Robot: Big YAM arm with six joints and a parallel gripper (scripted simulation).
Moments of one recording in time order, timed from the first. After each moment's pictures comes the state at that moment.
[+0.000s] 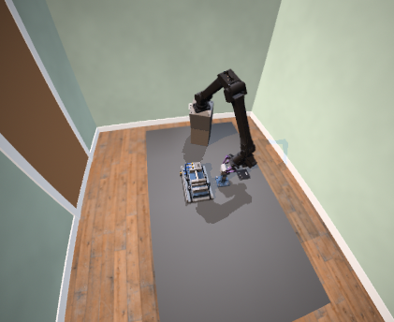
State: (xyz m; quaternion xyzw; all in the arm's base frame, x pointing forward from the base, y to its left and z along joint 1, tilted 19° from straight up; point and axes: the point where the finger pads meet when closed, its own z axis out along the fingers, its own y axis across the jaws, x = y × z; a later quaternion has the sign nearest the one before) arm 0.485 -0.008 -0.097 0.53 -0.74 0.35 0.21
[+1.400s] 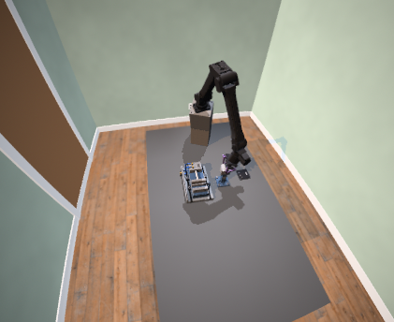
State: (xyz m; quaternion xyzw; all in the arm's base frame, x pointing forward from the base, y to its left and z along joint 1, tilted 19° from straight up) arm 0.488 -0.007 -0.096 0.59 -0.77 0.25 0.07
